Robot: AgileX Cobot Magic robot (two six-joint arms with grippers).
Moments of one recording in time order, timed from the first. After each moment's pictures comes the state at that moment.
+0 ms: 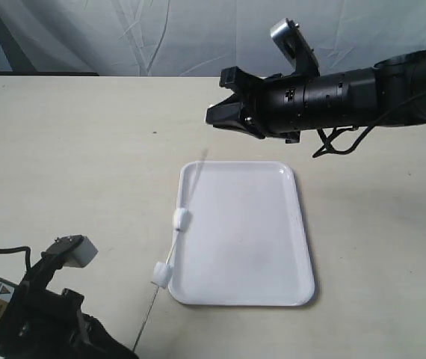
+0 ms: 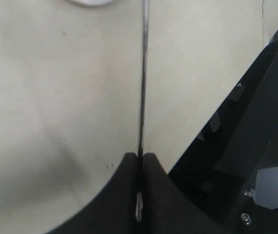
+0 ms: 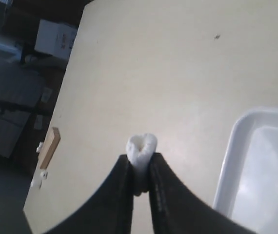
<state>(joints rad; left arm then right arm) -0.36 1.51 -0.26 1.71 -0.82 -1.79 0.36 1.81 -1.02 1.73 0.69 -1.12</state>
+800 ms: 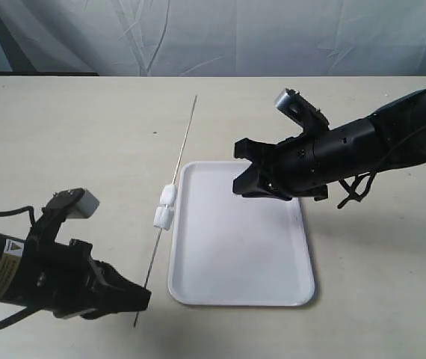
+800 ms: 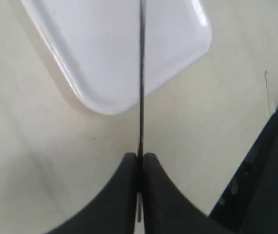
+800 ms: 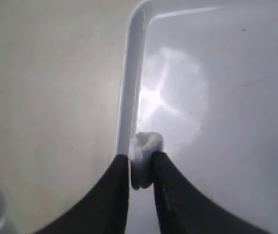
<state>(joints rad) -0.36 1.47 -0.37 1.63 -0.73 -1.79 0.35 1.83 -0.88 1.45 0.63 -0.93</state>
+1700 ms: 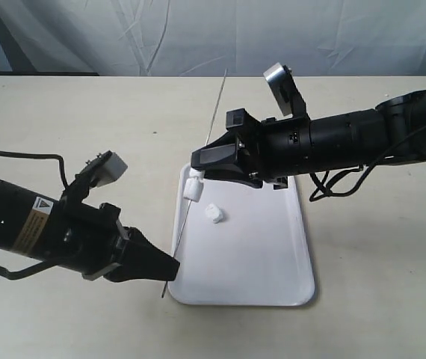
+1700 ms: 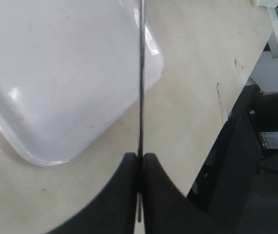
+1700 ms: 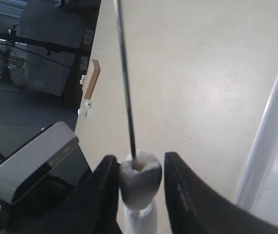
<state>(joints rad) -0.36 1.58 -0.55 1.70 -0.88 -1.87 0.35 1.83 -0.88 1.72 0.97 -1.16</state>
